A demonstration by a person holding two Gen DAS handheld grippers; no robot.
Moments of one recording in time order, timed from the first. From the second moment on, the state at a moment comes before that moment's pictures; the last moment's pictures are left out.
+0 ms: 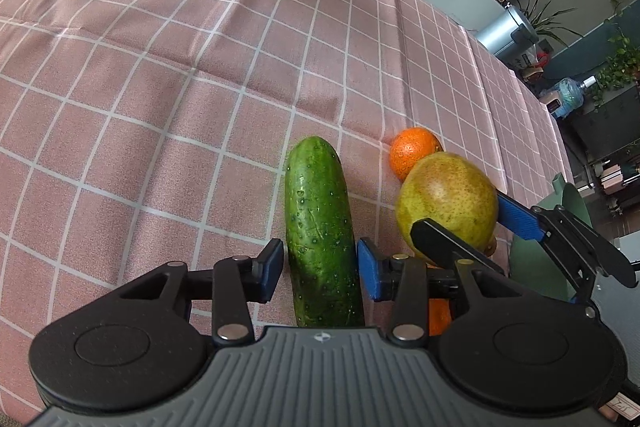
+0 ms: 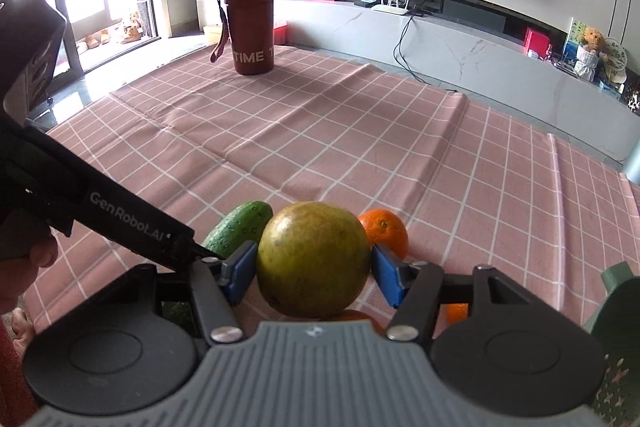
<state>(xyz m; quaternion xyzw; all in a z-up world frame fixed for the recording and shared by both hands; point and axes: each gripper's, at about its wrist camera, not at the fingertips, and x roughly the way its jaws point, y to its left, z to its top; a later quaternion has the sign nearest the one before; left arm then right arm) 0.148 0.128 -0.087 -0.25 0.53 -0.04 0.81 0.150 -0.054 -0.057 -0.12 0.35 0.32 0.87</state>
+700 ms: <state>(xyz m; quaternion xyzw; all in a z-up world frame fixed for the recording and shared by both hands) 0.117 0.053 -0.025 -0.13 0.45 -0.01 0.88 0.118 -0.179 0.005 0.01 0.38 0.21 0.90</state>
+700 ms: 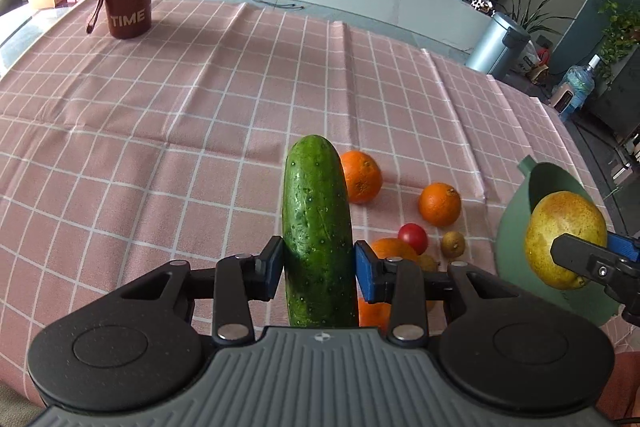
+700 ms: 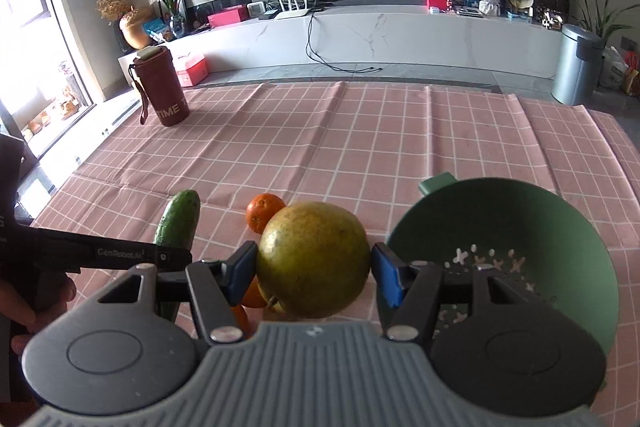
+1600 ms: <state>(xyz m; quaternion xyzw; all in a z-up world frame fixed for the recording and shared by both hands) 0.195 -0.148 -0.011 -0.05 0.48 -0.21 0.85 0.148 -0.312 0.003 -0.04 0.45 0.19 0.87</state>
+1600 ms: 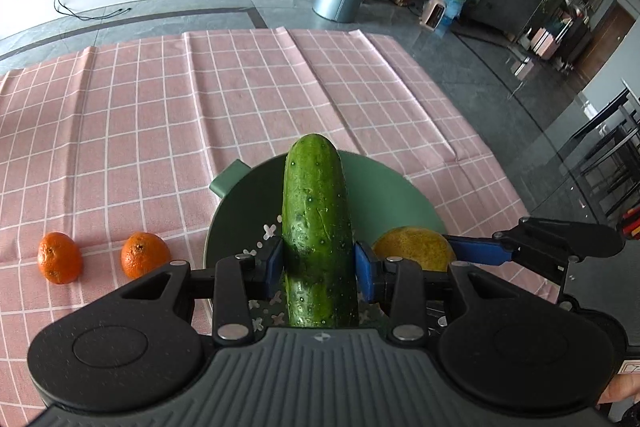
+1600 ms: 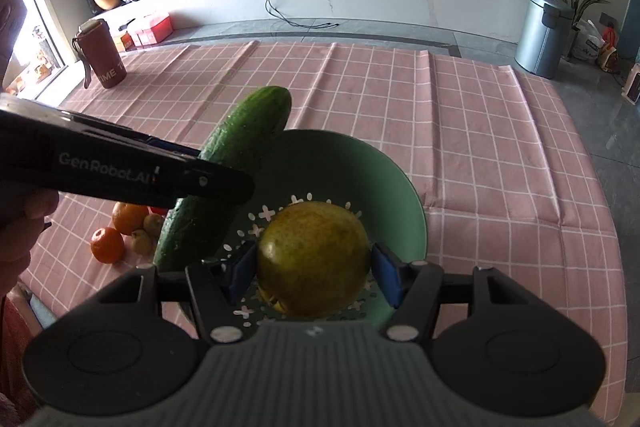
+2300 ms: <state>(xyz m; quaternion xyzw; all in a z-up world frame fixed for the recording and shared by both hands) 0.218 -0.172 -0.056 0.07 0.53 -0.22 0.82 0.193 -0.283 -0.055 -0.21 0.49 0.26 0.81</state>
